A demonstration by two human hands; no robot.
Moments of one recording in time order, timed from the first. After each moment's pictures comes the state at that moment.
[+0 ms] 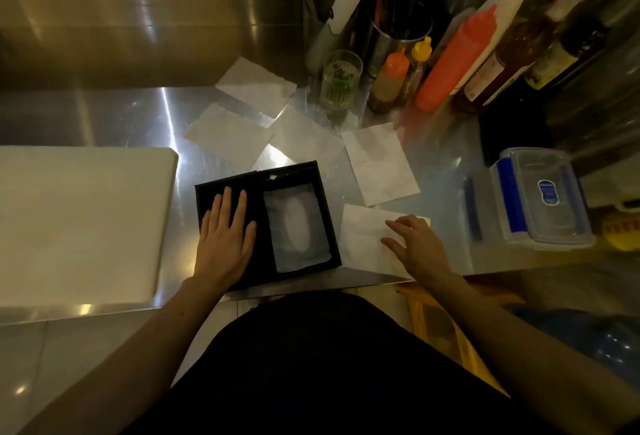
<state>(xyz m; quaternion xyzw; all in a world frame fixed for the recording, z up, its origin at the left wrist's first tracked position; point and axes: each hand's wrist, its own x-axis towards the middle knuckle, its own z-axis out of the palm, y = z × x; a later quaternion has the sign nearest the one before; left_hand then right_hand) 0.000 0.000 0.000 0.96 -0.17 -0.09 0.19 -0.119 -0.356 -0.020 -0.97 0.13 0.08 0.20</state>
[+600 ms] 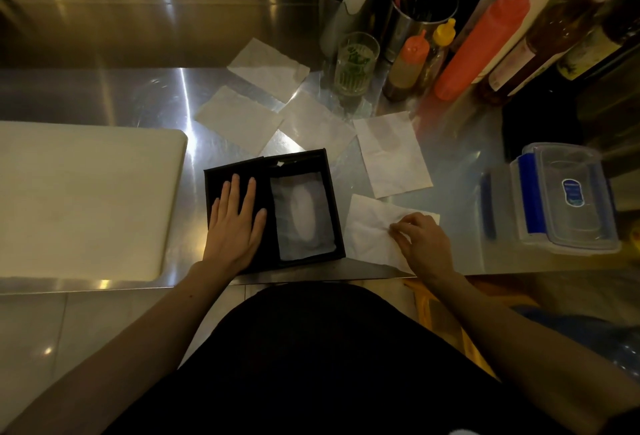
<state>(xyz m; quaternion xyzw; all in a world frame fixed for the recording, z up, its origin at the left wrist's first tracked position) -0.006 -0.010 -0.001 0.97 -0.14 -0.12 0.18 -0.119 -0.353 -0.024 -0.98 0.11 0.02 0.18</state>
